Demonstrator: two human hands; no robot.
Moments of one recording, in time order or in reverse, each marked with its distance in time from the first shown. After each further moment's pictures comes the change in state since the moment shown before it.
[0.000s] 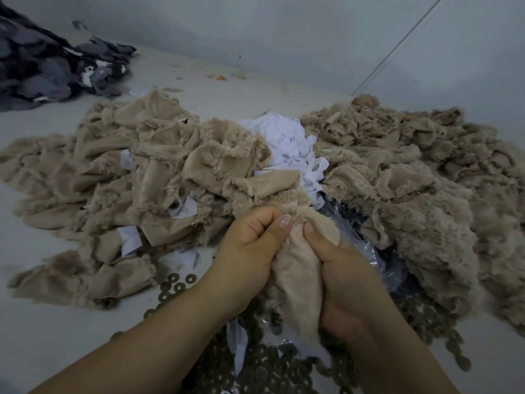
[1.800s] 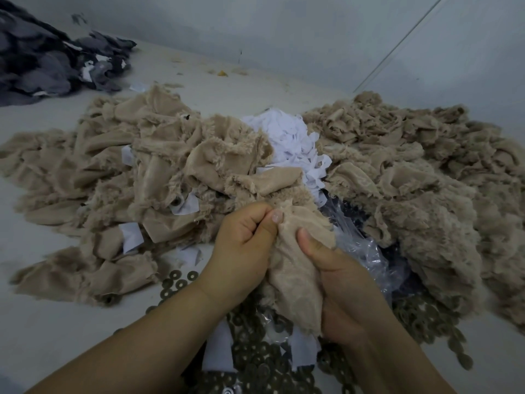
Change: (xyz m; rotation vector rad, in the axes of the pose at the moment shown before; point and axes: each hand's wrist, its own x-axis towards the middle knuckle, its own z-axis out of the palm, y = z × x) left_hand 0.005 -0.010 -0.008 0.160 0.118 0.182; right_hand -0.002 0.007 -0.003 0.050 -0.187 0.089
